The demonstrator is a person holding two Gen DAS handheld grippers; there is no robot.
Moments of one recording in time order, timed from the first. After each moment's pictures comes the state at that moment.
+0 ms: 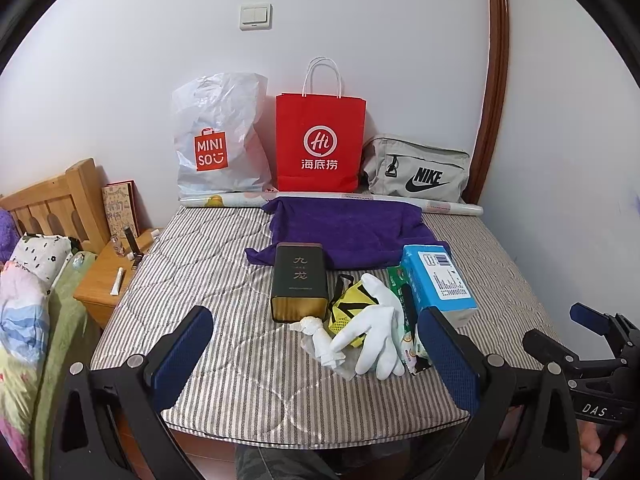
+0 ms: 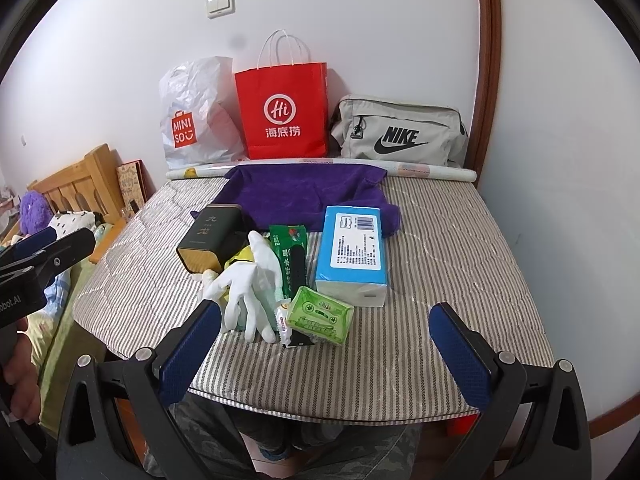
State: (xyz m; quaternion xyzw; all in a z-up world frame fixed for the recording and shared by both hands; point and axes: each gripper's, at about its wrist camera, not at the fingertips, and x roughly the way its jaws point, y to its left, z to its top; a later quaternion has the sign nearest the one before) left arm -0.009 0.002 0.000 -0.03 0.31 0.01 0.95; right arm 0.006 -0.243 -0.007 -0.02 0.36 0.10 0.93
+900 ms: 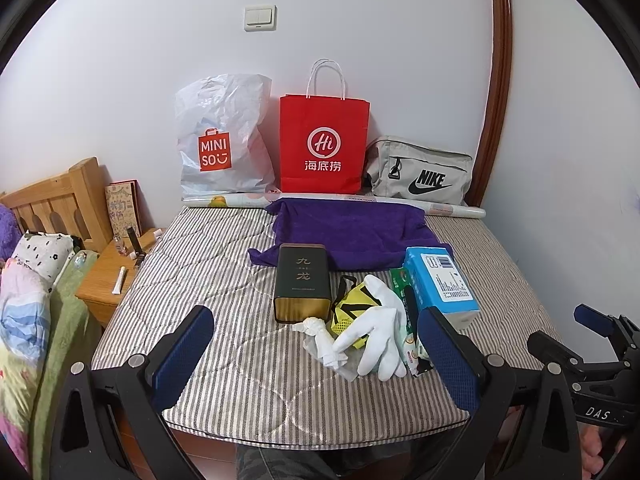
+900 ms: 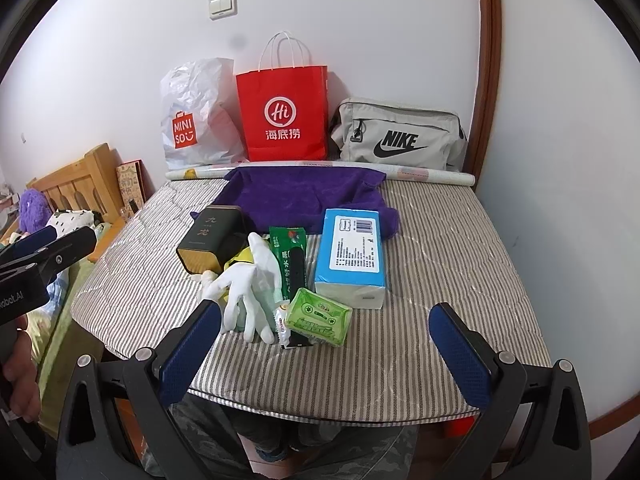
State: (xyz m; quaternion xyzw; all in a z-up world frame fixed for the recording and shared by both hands) left arm -0.013 0.006 0.001 -0.03 0.31 0.01 0.95; right arm 0.003 -0.242 -0.005 -0.03 0.36 0.10 0.93
